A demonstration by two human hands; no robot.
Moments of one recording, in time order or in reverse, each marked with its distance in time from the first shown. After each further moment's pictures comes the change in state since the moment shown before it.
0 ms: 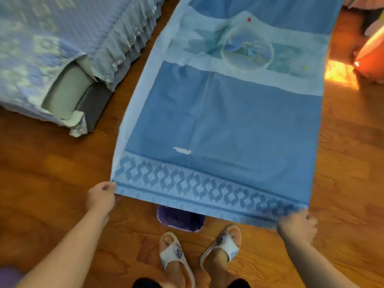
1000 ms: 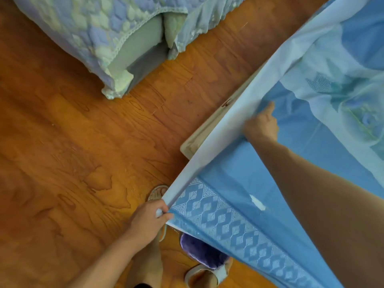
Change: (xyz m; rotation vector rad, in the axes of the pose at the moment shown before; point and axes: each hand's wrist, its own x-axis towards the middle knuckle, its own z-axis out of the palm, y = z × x) left_hand 0.125 -0.034 -0.044 0.203 -0.549 0.220; right_hand -0.162 -0.537 0.134 -0.202 0.107 -0.714
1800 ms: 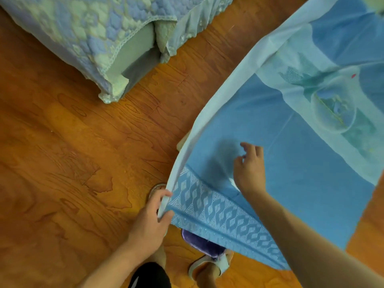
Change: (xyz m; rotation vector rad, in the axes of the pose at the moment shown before) left_hand -0.057 0.030 -0.018 -0.314 0.039 0.149; right_hand -0.112 0.091 0.022 0.204 0.091 -0.322
